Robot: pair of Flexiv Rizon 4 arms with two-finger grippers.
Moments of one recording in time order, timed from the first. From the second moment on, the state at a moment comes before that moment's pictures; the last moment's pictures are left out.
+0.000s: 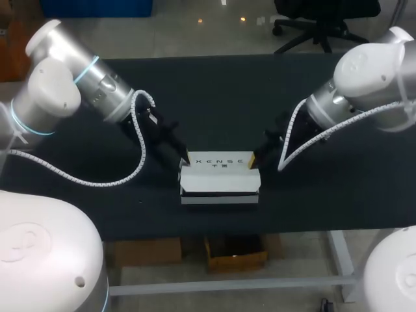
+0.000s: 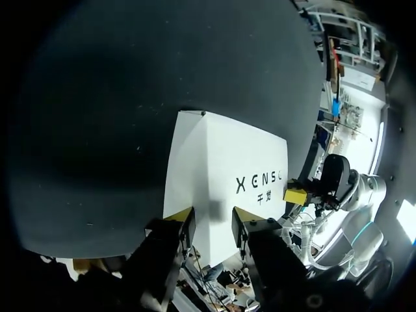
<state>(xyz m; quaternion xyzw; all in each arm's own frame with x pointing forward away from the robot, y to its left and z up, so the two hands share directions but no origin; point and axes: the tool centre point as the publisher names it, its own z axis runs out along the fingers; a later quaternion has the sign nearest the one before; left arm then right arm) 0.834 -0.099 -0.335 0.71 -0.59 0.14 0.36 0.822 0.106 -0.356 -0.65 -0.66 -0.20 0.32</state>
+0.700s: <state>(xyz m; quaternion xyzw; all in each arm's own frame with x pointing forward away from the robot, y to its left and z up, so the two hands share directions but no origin) 0.845 -0.097 -0.335 0.71 -0.59 0.12 0.38 0.833 0.107 -0.354 -0.64 -0.66 -0.19 0.34</state>
